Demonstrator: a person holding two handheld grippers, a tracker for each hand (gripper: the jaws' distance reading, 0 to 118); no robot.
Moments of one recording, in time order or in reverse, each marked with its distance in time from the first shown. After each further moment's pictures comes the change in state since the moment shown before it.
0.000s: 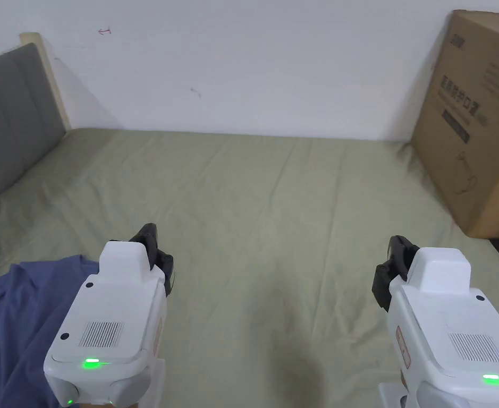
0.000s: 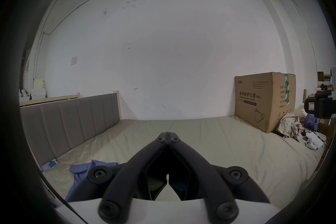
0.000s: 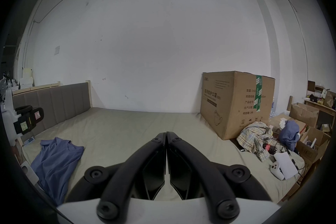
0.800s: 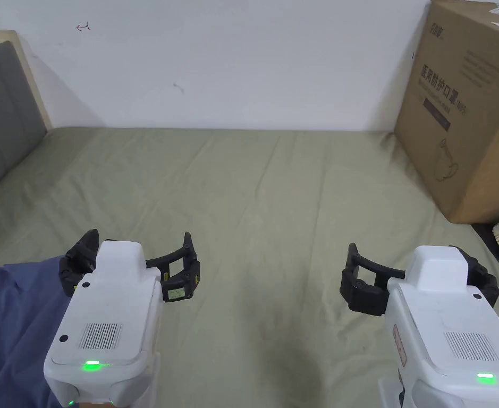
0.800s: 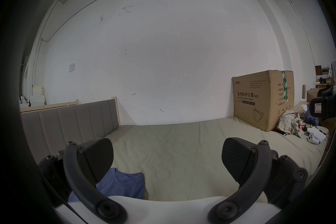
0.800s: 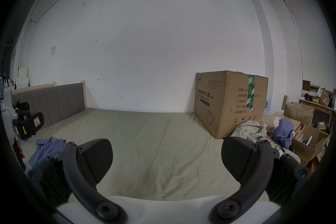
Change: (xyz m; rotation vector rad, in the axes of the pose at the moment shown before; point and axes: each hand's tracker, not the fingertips) left arm 0.015 -0.008 -0.002 0.047 -0.021 -0.044; right arm 0.016 -0.013 0.015 0.005 -0.058 -0.003
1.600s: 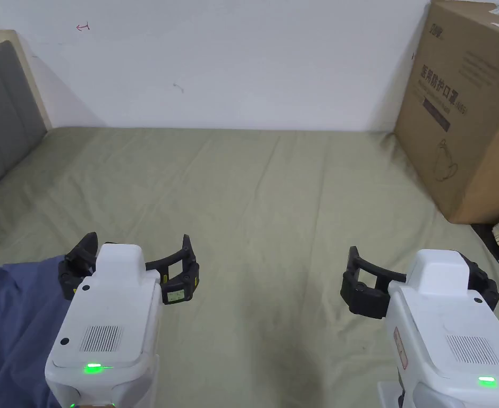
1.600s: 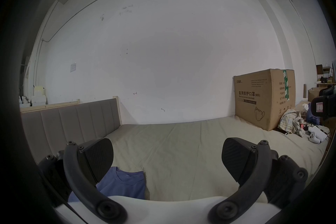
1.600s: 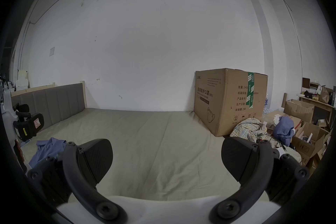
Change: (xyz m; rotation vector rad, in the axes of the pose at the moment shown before) left arm 0.000 -0.004 -0.001 -0.005 0.014 0.000; right arm 0.002 -0.004 -0.001 -0.009 -0.004 -0.015
